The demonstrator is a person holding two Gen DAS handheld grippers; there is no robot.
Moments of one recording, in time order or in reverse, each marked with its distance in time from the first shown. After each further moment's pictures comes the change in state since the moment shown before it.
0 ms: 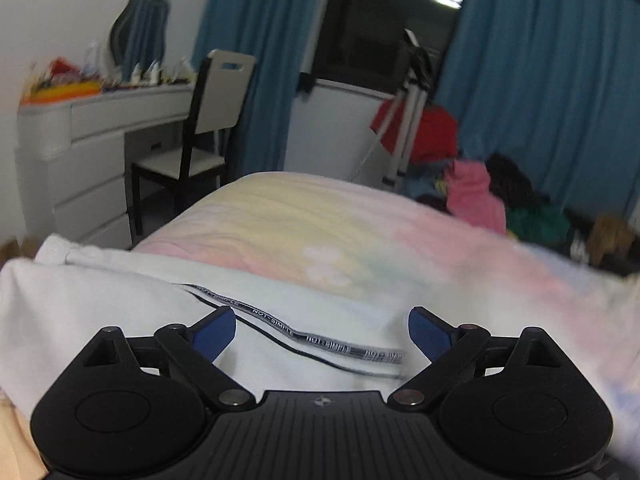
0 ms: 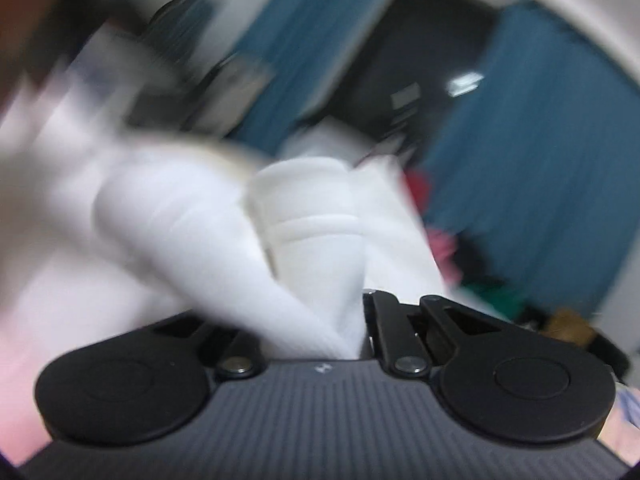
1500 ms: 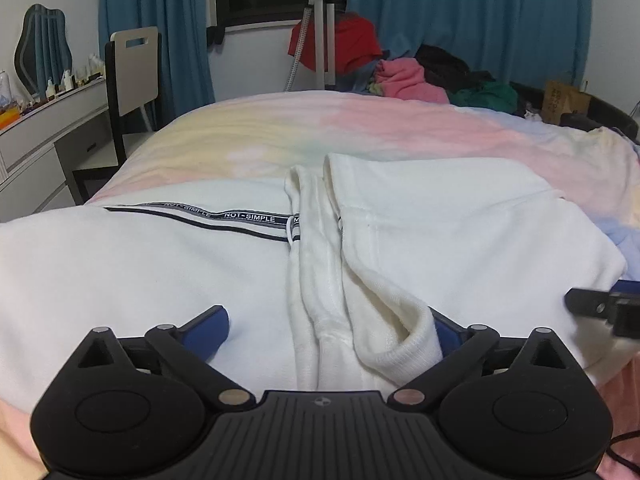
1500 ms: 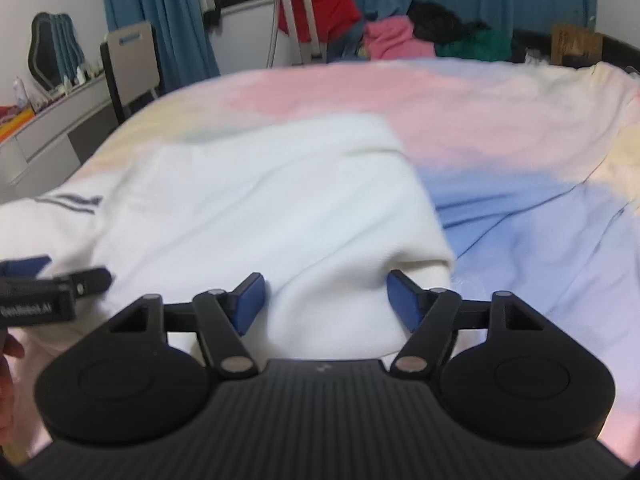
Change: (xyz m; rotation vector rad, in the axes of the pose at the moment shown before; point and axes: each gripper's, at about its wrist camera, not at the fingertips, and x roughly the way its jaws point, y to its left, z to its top) left arm 0.030 -0.043 -0.098 0.367 0.188 -0.072; right arm -0.036 -0.130 -0.047 0.767 0.378 0.095
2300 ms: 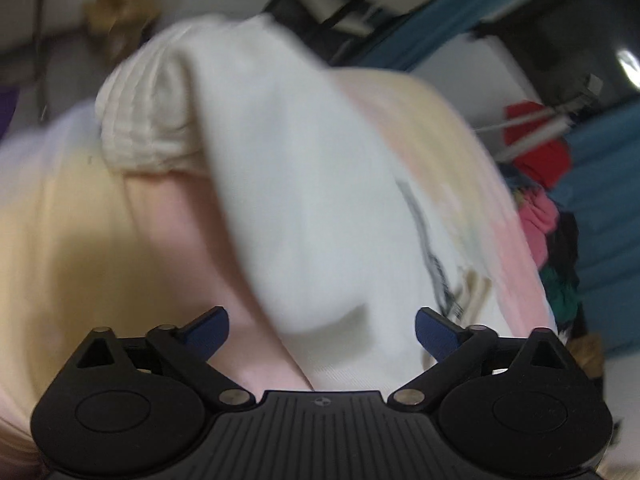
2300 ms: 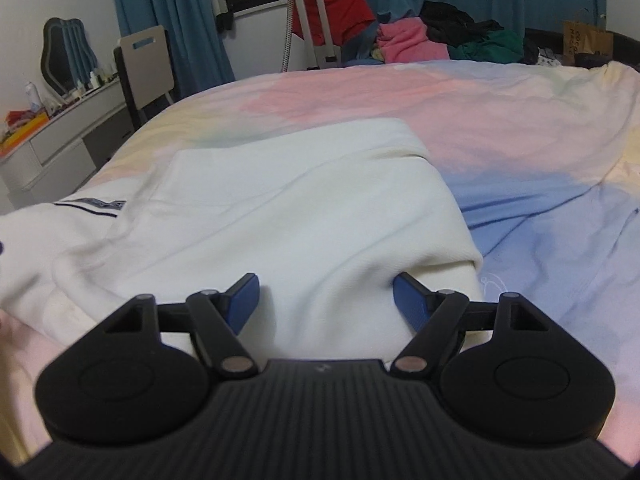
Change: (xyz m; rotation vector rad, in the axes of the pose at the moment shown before) left arm -0.037 0.210 -0.016 -1.107 0.214 -0.027; right arm 0.009 0.013 0.017 0.007 -0.014 0.039
